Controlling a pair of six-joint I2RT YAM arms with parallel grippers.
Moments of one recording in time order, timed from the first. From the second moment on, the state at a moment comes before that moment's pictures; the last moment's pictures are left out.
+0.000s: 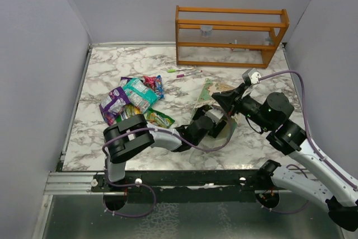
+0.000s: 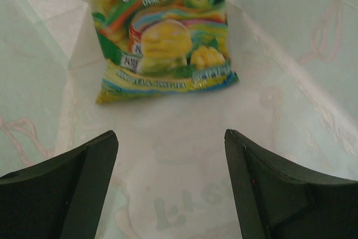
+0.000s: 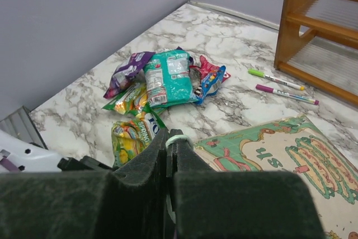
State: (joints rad) left arm -1.17 1.85 0.86 0.60 -0.47 -0.09; right arm 0.71 0.77 0.84 -0.07 -0.10 0.18
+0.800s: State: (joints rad) left arm -1.06 2.21 1.17 0.79 -0.46 -0.05; right arm 0.71 0.78 0.84 -0.08 -0.13 0.20
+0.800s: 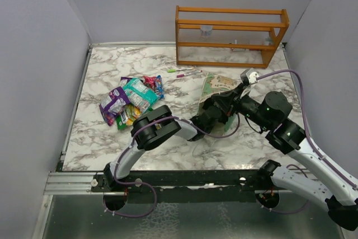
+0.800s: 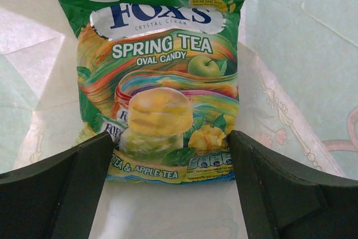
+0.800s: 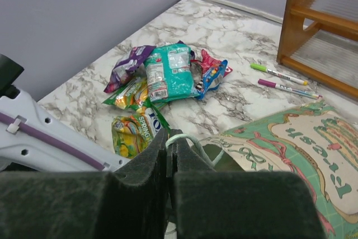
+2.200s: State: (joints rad) left arm -1.10 1.48 0.75 0.28 -0.06 -0.17; right arm 0.71 0.77 0.83 -0.08 -0.12 0.19
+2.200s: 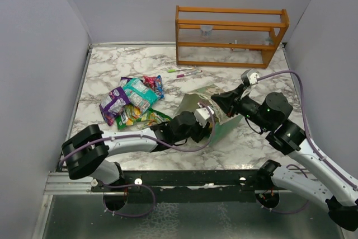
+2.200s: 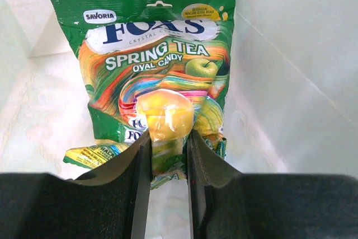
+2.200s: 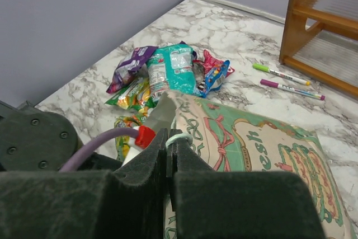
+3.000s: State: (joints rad) left arm -1.11 0.89 0.74 0.04 -0.10 -0.05; right arm 0.71 0.70 0.84 -0.13 0.05 0.15
